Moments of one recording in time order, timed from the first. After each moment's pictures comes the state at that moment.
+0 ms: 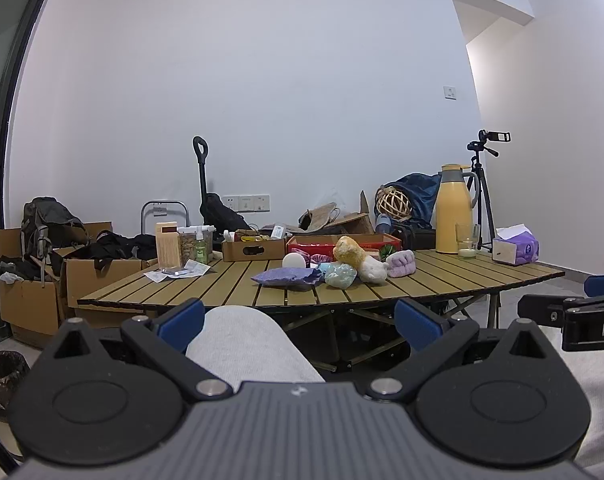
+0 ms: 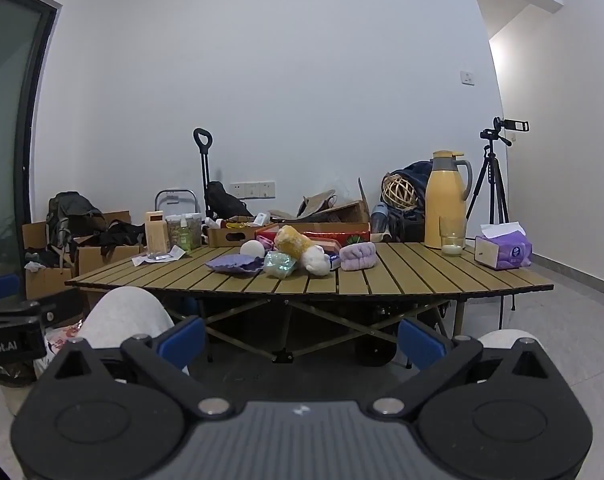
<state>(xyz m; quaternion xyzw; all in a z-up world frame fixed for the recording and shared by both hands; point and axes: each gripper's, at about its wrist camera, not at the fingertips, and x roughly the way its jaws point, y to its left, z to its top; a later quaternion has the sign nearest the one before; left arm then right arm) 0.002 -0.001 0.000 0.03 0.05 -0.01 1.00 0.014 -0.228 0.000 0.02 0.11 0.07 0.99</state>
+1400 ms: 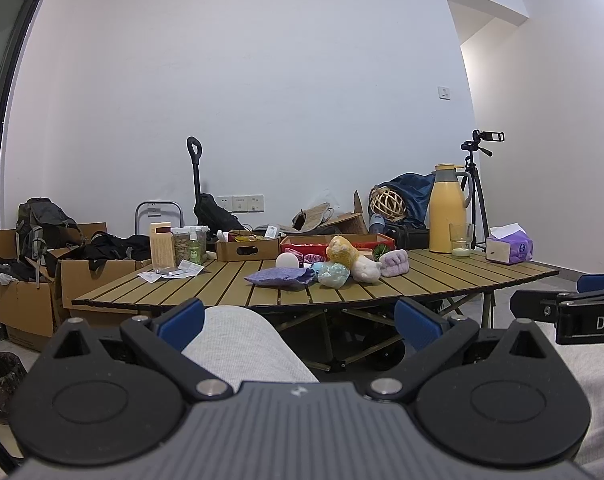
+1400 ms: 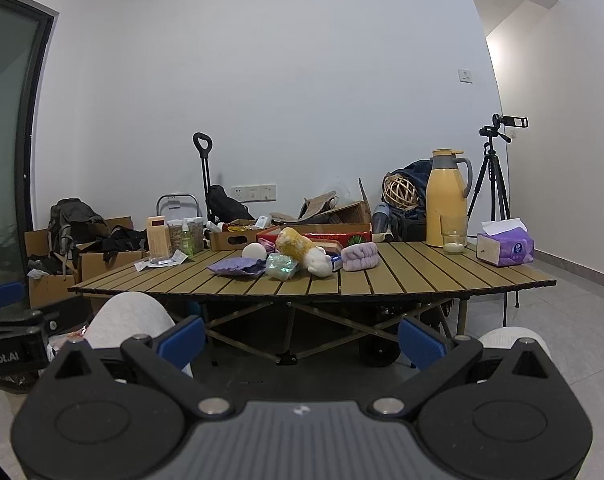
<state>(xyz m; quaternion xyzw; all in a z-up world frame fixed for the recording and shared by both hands) 0.000 -0.002 0.001 0.03 0.05 -0.01 1.00 0.013 -0.229 -0.002 0.03 0.10 0.07 0.99</state>
